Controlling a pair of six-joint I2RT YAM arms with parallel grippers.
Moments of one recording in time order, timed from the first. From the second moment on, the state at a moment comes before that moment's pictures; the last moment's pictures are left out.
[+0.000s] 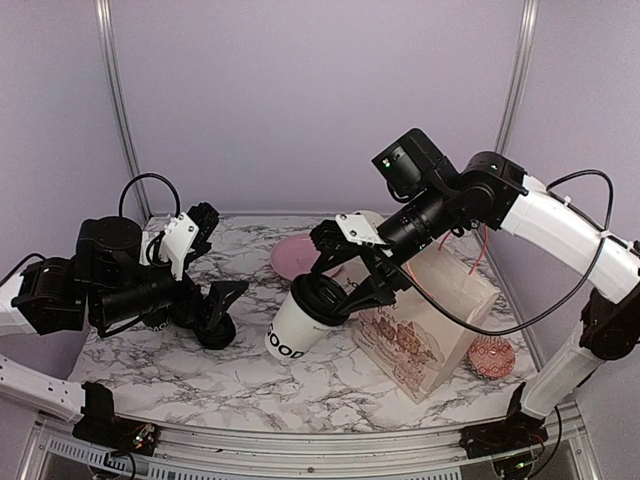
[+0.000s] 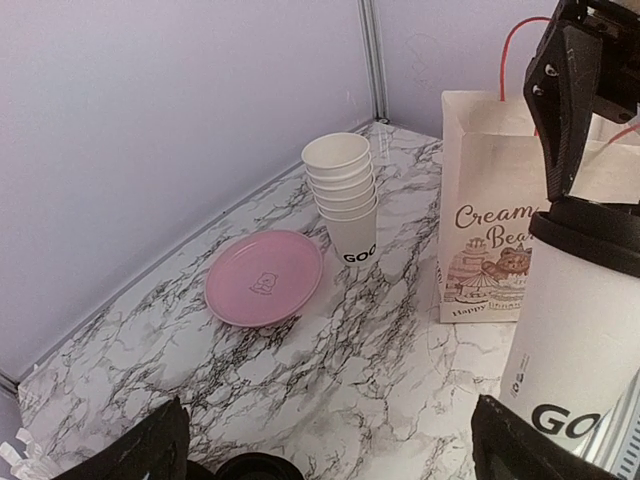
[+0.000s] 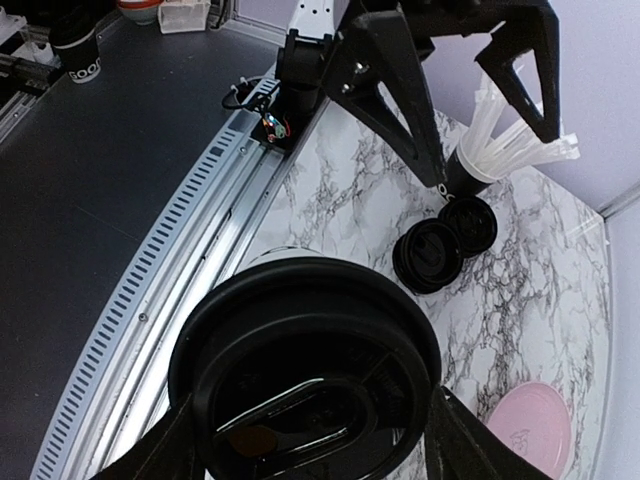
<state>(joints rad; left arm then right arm) -1.21 0.93 0.98 -0.44 -0.46 -0.01 0.98 1.56 1.76 -1.05 -0.60 -0.84</state>
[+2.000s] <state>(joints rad) -1.17 0.74 0.93 -0.55 -0.72 -0.11 1.33 2.00 1.86 -1.13 -0.15 -0.77</state>
